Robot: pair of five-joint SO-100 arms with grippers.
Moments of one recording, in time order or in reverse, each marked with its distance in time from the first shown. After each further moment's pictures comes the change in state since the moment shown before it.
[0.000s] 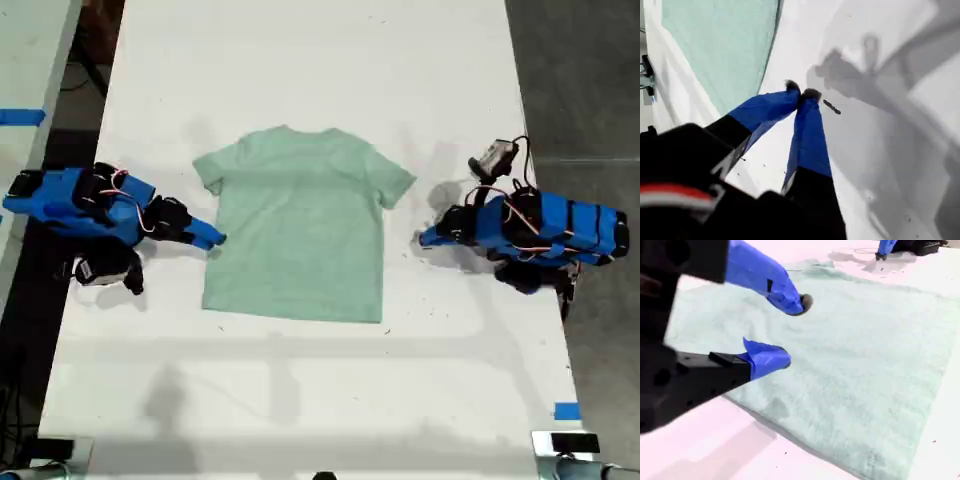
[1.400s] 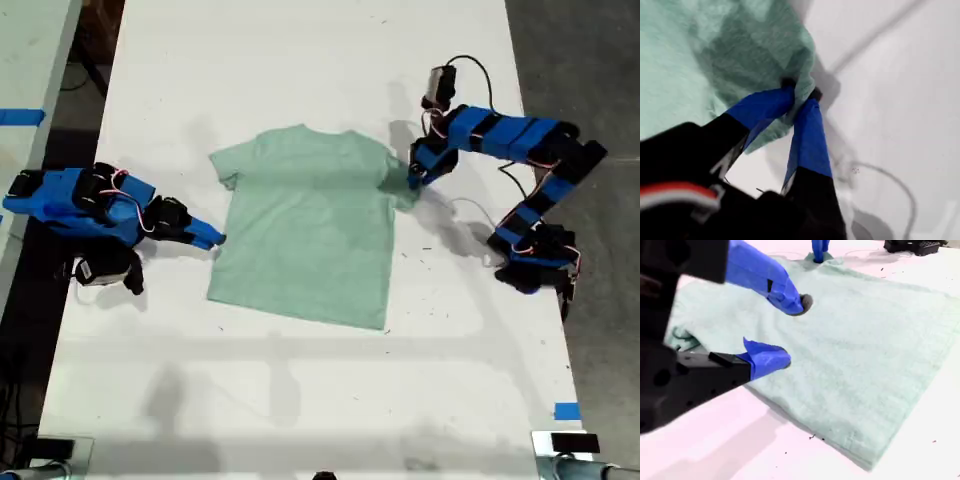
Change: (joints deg) arm 0 0.0 0.0 0.0 0.0 0.0; arm 1 36.2 -100.2 -63.9 -10.7 -40.1
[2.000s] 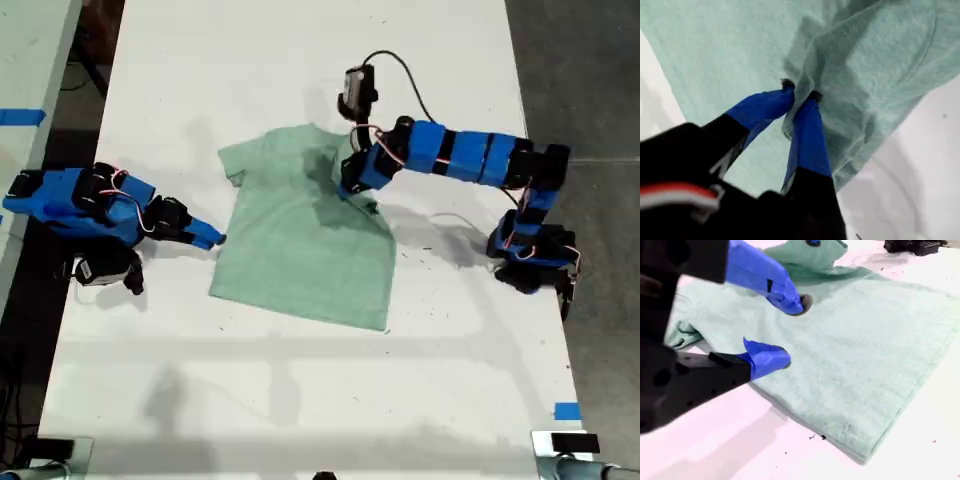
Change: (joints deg) arm 0 0.0 0.0 0.0 0.0 0.0; arm 1 -29.6 -17.1 -41.1 9.6 2.3
